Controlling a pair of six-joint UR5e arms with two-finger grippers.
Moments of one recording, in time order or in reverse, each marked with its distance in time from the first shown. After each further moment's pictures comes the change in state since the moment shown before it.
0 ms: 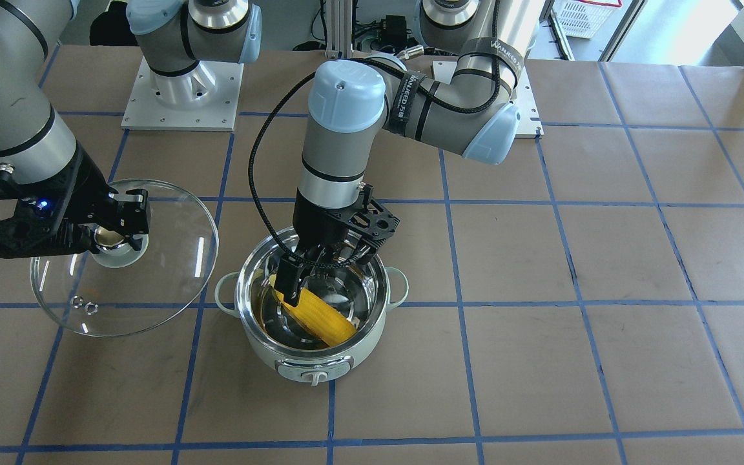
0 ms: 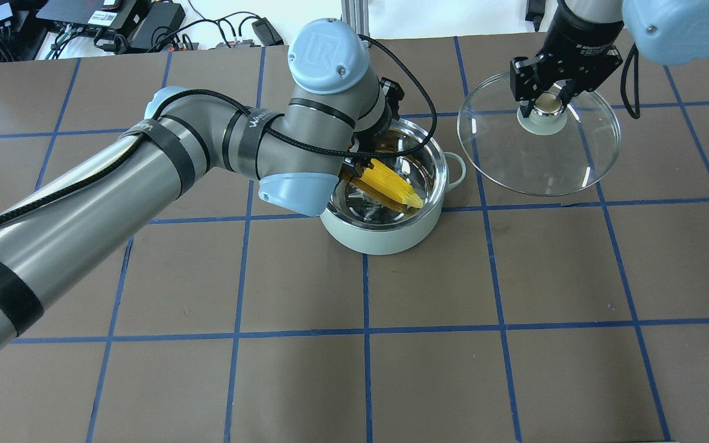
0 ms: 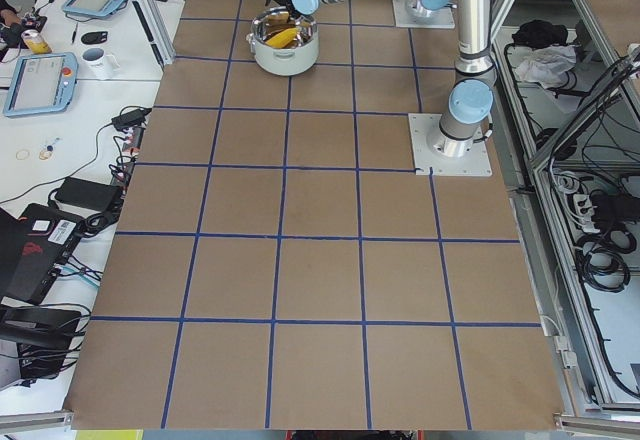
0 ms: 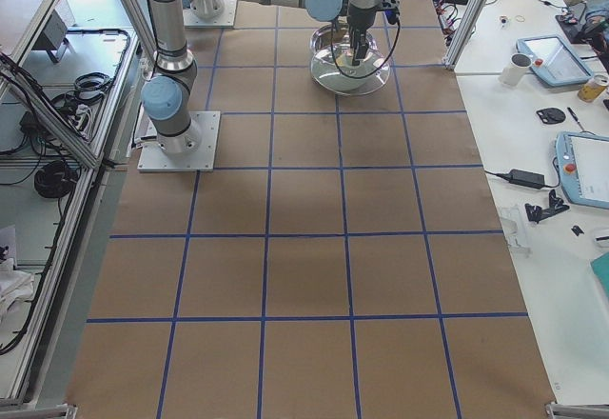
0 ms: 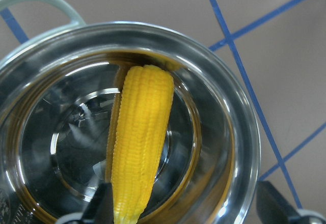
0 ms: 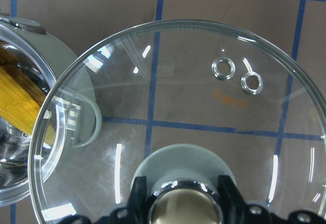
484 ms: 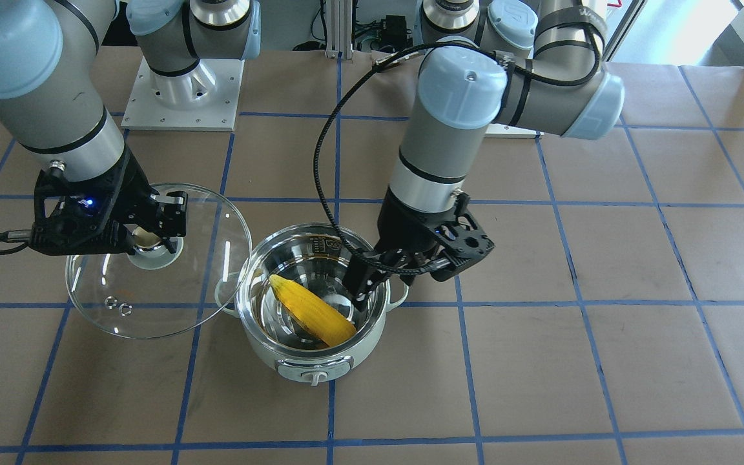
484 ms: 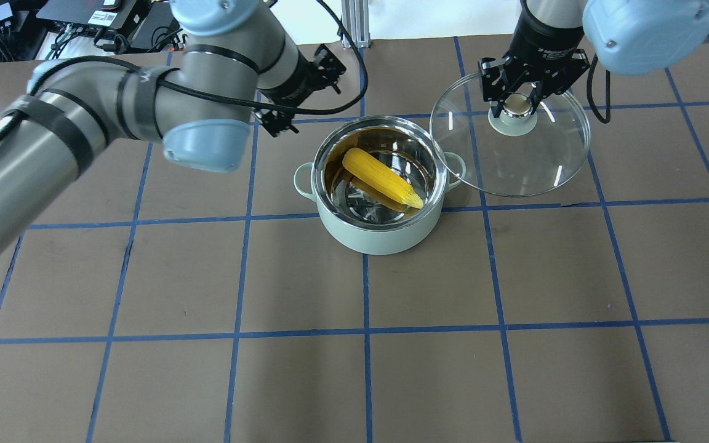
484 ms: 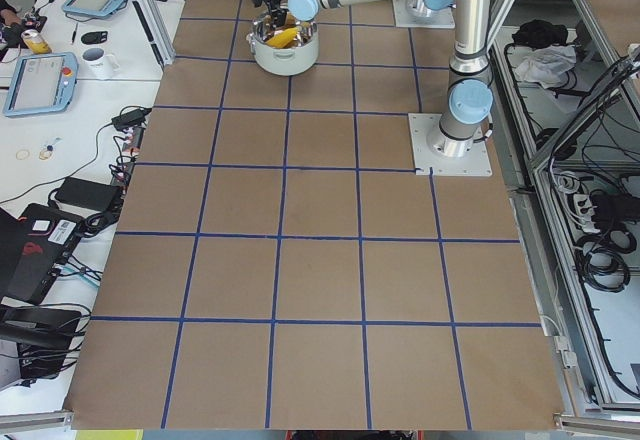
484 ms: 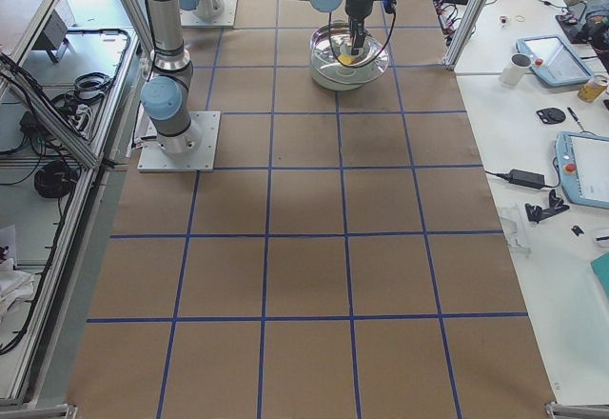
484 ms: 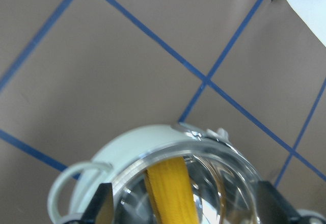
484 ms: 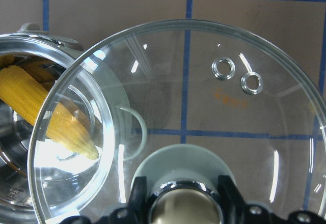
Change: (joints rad) left arm 0.191 0.098 0.004 -0.118 -0.069 0.554; right arm 0.073 0.009 -0.001 -0.036 0.006 0.113
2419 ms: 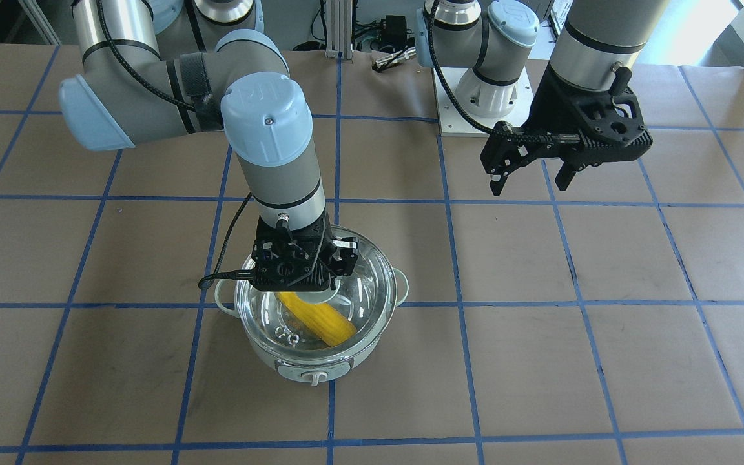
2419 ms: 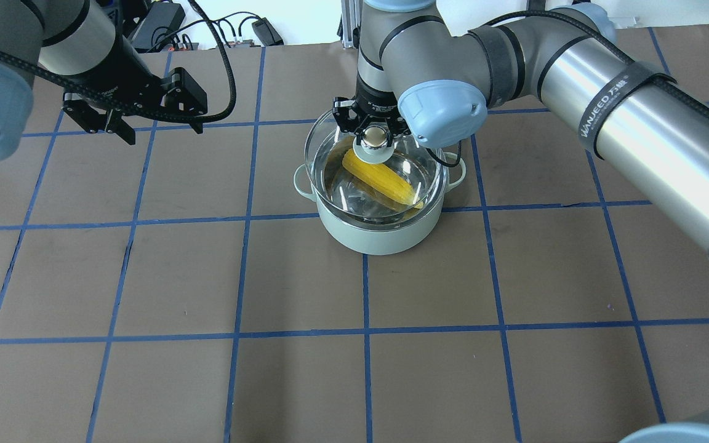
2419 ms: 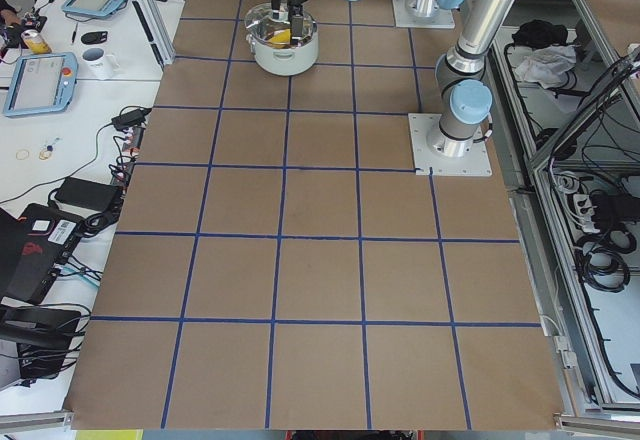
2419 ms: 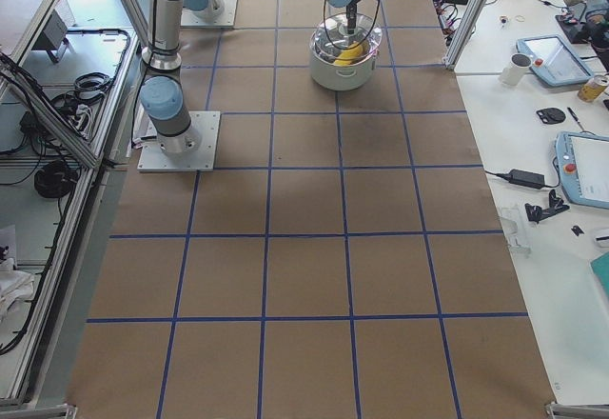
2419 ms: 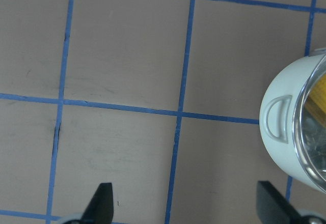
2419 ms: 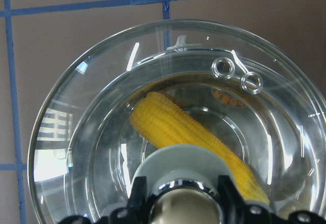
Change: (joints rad) left arm 0.237 0.307 -0.002 -0.534 0.109 0.772; right arm 0.293 0.192 -0.006 -0.284 0.057 0.392
